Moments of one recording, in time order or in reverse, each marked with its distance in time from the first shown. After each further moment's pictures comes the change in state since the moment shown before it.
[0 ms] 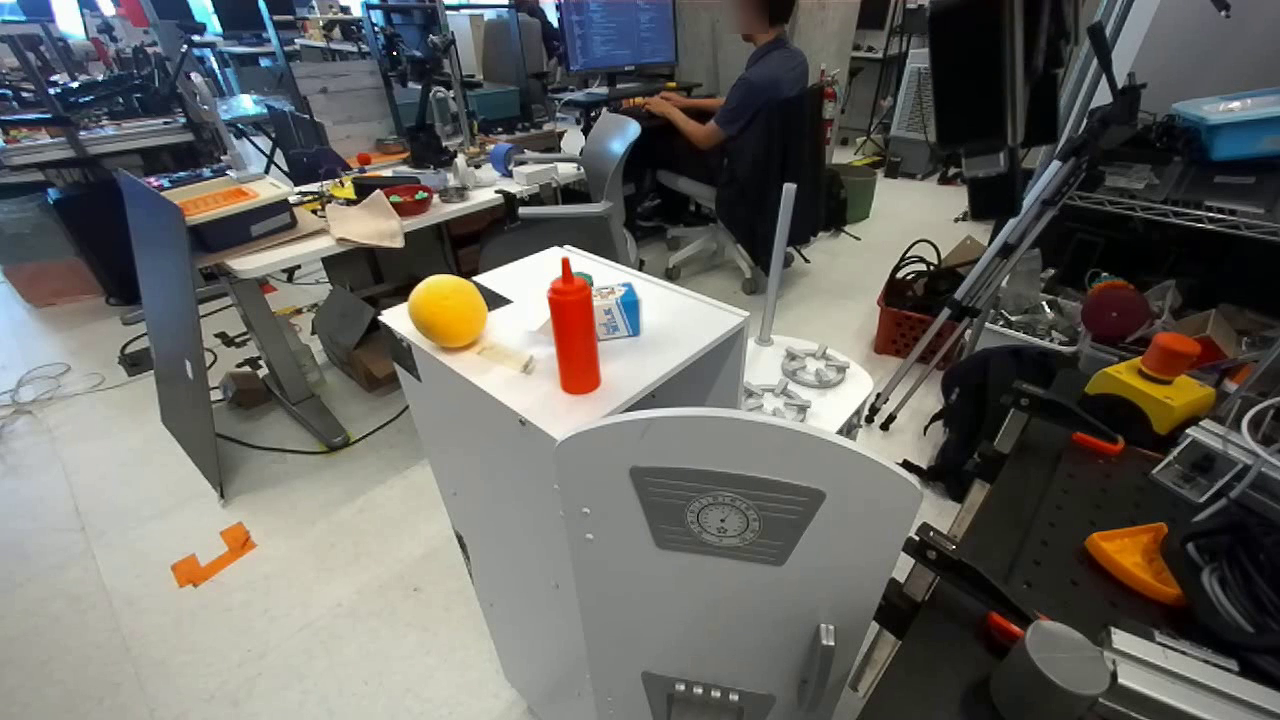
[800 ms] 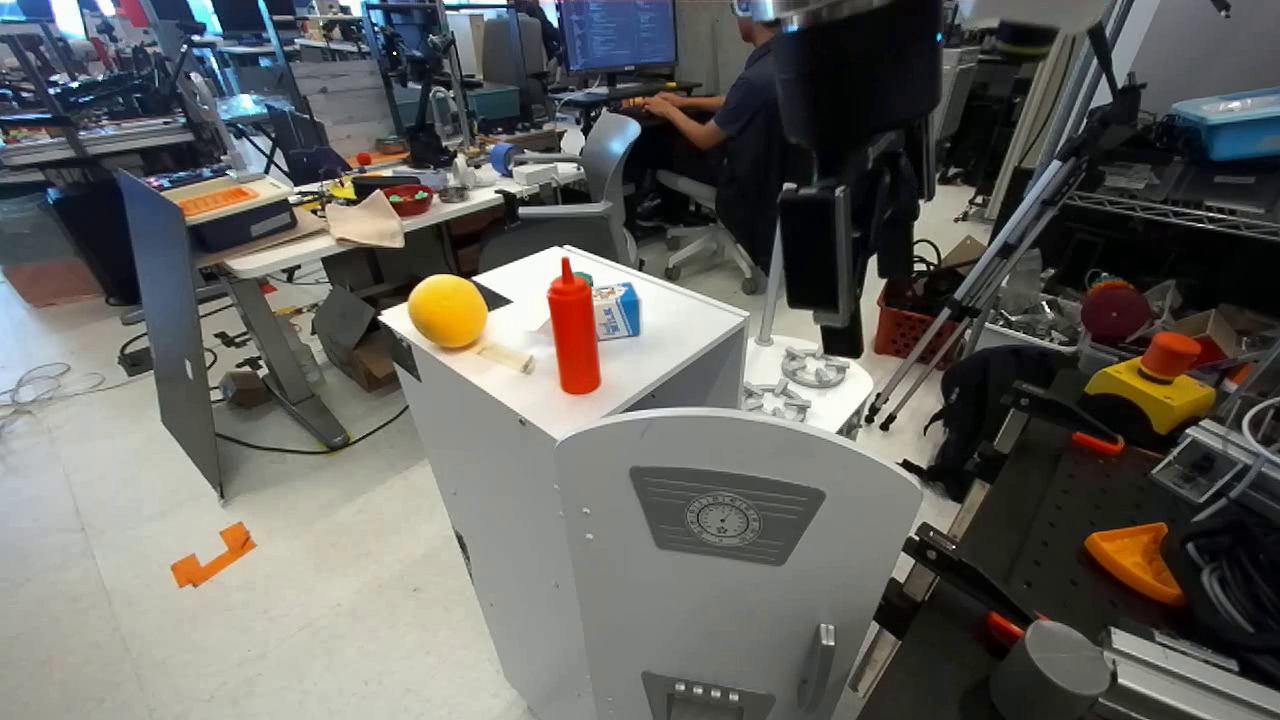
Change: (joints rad) arm 0.052 0.173 0.000 -0.015 -0.008 0.296 0.050
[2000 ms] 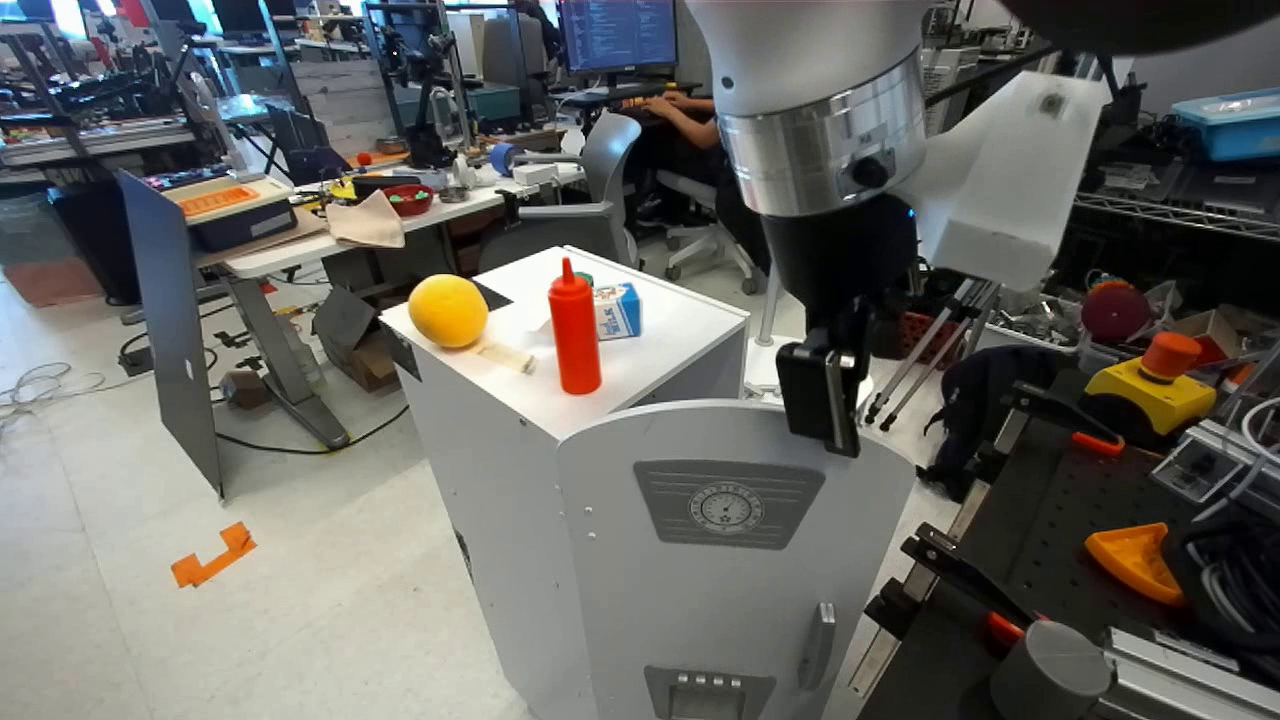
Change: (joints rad) arm 0.072 0.127 -0.022 -0.035 -0.169 0.094 0.156
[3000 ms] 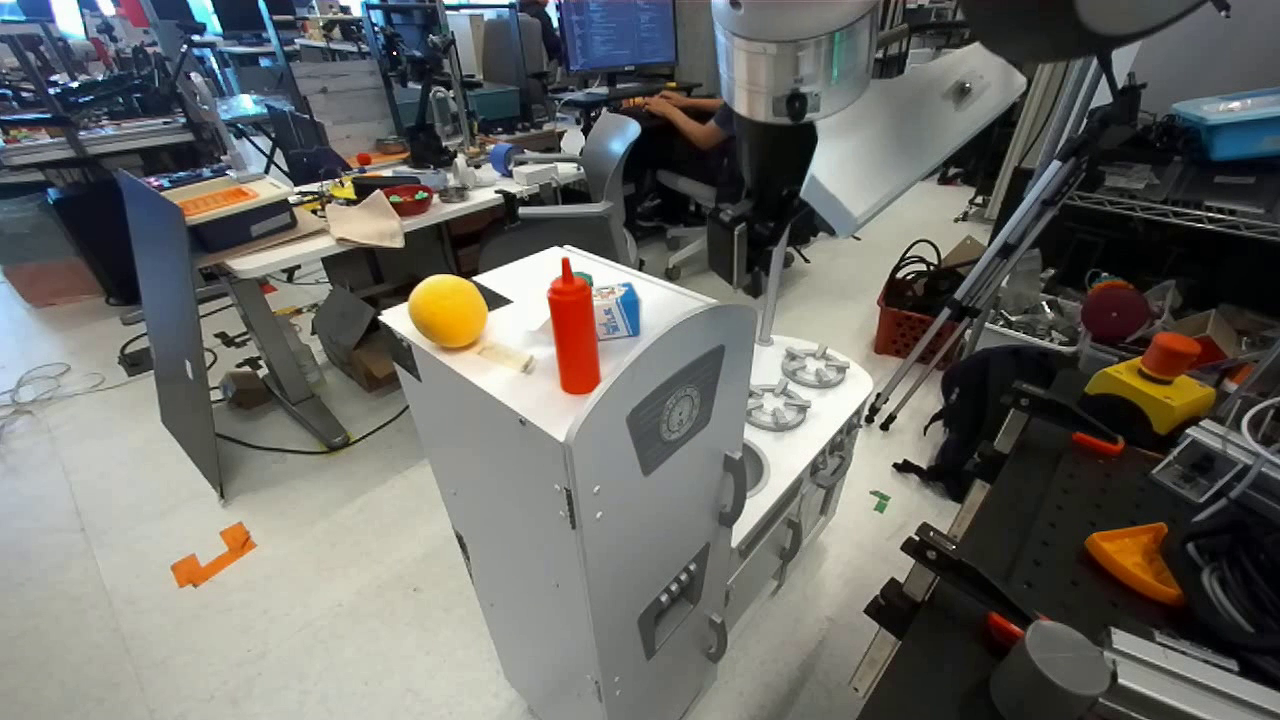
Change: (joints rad) arm -0.021 -0.006 -0.132 0.049 -0.462 0.187 0.503
